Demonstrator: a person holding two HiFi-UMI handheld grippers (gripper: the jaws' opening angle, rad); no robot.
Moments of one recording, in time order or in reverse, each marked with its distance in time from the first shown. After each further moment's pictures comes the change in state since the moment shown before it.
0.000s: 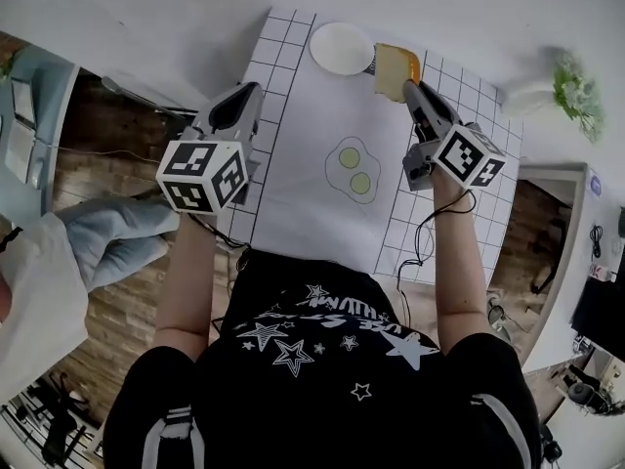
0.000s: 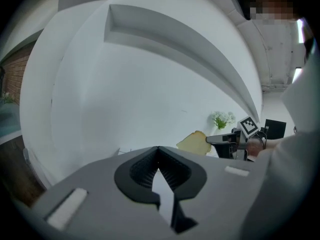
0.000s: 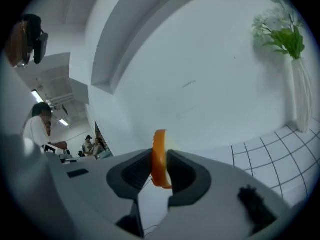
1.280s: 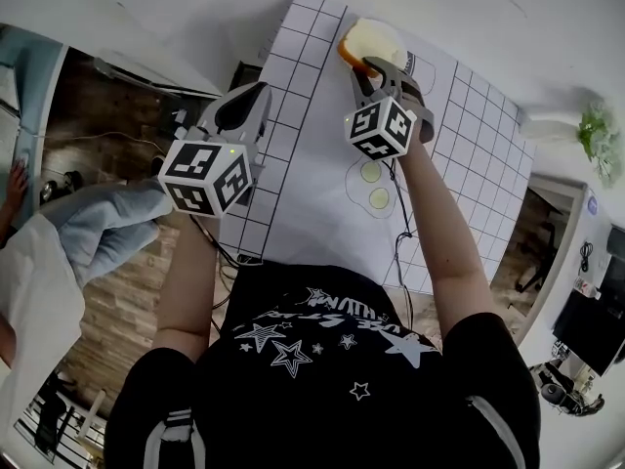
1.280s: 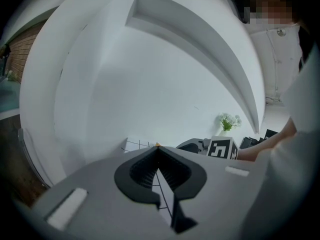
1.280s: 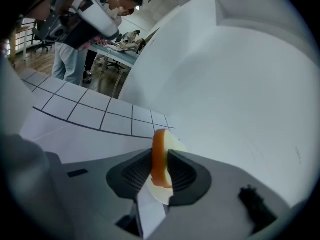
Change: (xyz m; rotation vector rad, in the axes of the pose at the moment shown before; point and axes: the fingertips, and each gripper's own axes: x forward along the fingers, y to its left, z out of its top) left arm 0.022 0.064 -0.036 -0.122 0.036 -0.023; right arm 0.176 0.030 -0.121 -1.281 0.493 -0.079
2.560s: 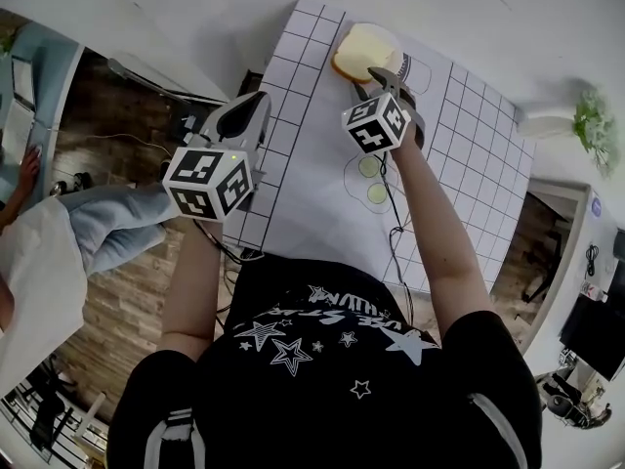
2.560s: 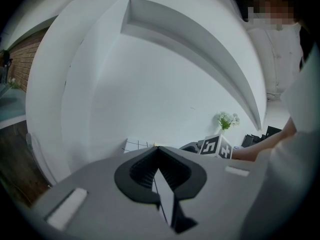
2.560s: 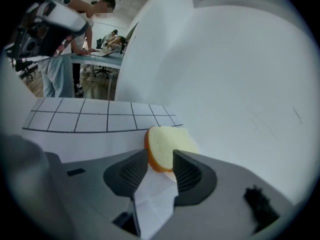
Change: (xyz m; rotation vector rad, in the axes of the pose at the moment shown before) left arm -0.027 -0.023 0.001 0.029 -0.006 0.034; right arm -0.011 0.013 -0.021 0.237 0.083 0.050
